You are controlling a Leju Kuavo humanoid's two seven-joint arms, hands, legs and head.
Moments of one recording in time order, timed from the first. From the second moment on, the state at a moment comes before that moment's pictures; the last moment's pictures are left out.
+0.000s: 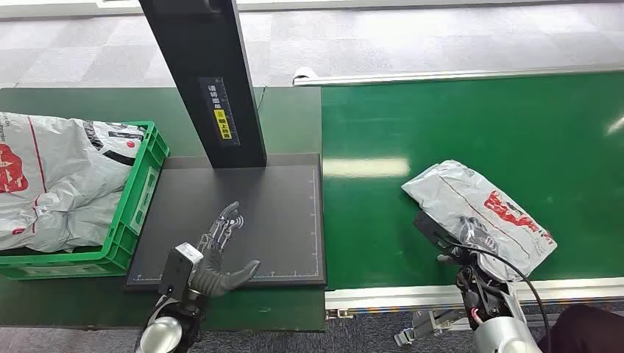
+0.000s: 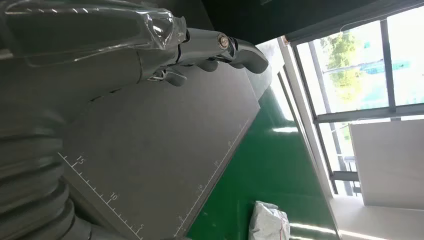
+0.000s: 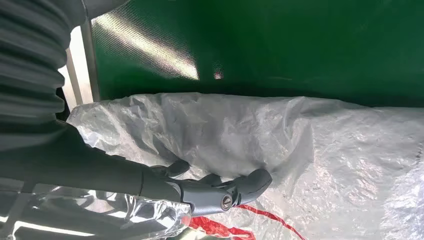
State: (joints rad) left arm -0.03 -0.09 -0.17 -1.48 -0.11 -0.14 -0.34; right arm -0.55 -0.07 -0.20 -0.61 1.14 -0.08 0.22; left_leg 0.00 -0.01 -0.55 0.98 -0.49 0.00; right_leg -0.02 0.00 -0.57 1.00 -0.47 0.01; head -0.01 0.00
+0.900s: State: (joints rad) left arm 0.00 -0.09 -0.15 -1.51 -0.09 -0.14 -0.34; right arm -0.48 -0.02 -0.26 -0.86 1.02 -0.35 0.03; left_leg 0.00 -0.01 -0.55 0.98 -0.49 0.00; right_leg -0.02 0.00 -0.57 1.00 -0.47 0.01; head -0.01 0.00
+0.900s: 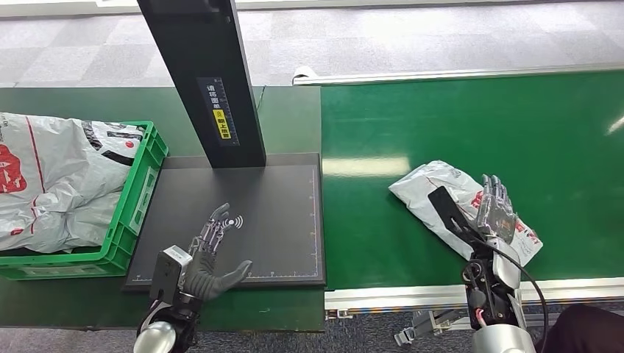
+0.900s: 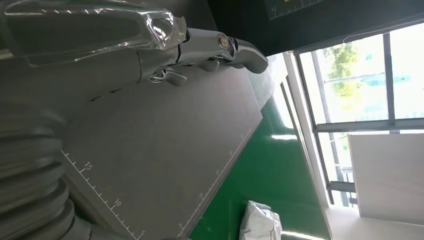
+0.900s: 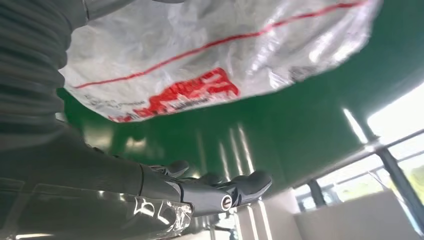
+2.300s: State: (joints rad) left arm 0.00 -0.10 -0.14 -1.52 -0.10 -0.14 -0.33; right arm -0.50 -0.02 -0.17 -0.77 1.16 -0.24 0.04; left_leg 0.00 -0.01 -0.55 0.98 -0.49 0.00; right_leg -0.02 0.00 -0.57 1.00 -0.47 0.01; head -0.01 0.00
